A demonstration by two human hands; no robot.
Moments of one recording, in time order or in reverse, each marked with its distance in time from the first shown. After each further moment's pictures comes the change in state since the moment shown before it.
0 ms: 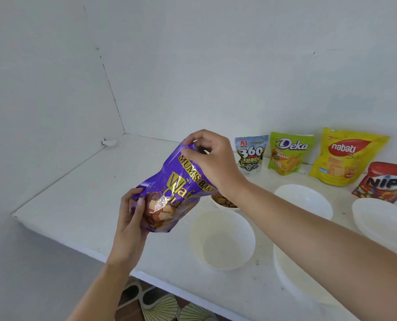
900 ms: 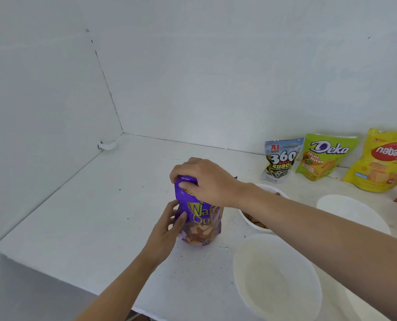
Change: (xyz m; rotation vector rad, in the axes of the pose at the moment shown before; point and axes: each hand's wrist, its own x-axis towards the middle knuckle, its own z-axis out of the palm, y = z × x) left_hand 0.117 -0.044 -0.052 0.508 -0.278 -0.245; right_hand 0.085 0.083 0.077 -0.787 -0.573 -0.193
